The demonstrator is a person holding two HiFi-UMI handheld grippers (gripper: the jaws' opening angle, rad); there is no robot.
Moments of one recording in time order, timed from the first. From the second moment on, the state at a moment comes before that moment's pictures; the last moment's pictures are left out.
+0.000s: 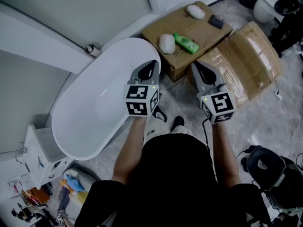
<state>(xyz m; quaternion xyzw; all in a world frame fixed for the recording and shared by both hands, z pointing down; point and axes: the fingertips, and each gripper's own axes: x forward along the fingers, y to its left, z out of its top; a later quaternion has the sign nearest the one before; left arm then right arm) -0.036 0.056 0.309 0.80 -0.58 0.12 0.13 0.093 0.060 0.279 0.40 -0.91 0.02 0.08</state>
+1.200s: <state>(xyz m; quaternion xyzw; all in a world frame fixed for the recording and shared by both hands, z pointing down) -0.036 0.059 0.289 0.81 -0.57 0.10 0.10 0.080 0.060 0.269 0.41 -0.91 0.01 0.09</state>
